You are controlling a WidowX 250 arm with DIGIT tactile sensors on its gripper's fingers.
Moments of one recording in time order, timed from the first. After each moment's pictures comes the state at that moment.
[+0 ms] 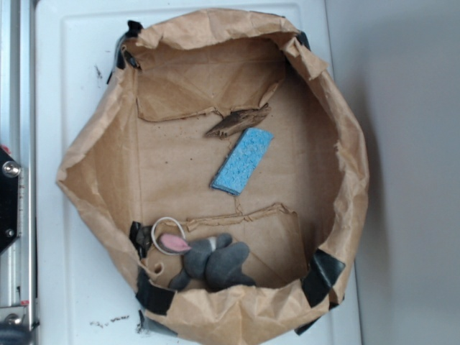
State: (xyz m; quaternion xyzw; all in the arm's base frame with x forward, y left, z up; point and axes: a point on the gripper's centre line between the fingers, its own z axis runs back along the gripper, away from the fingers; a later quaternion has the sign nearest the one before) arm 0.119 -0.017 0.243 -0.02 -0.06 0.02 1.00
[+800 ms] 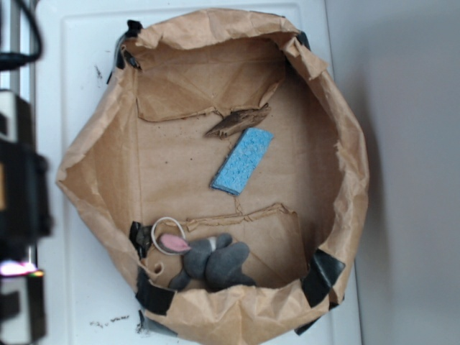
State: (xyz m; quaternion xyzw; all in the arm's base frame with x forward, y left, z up) arm 0.175 -0.030 0.239 -0.04 -0.05 0.01 1.00
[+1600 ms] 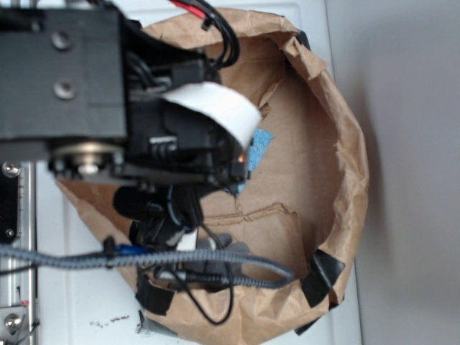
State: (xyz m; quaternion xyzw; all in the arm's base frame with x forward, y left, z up) arm 0.236 0.009 0.156 -0.02 -0.08 -0.04 1.00
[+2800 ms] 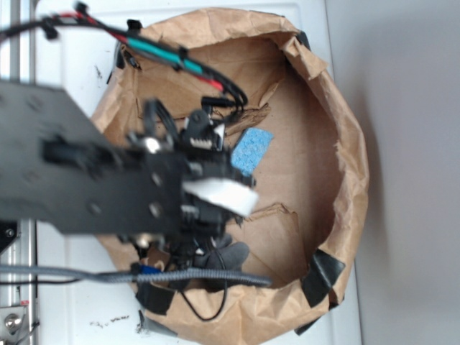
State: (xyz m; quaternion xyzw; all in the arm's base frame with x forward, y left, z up) arm 0.247 -0.014 0.069 0.05 -0.08 -0.10 0.99
